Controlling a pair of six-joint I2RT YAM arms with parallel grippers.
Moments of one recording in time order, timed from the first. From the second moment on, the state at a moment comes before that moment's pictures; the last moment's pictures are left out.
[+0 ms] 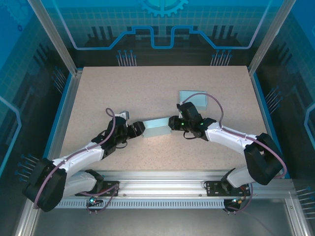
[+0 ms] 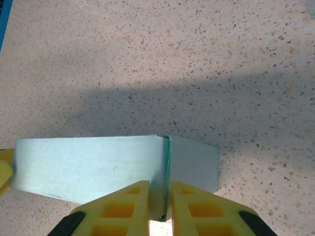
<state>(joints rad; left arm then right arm) -0.47 1.13 0.46 0.06 0.04 -0.78 0.64 1.45 0.84 -0.16 -0.08 0.67</state>
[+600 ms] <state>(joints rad) -0.47 1.22 0.69 -0.09 0.38 0.29 0.64 1.47 0.88 -0.22 -0.08 0.66</state>
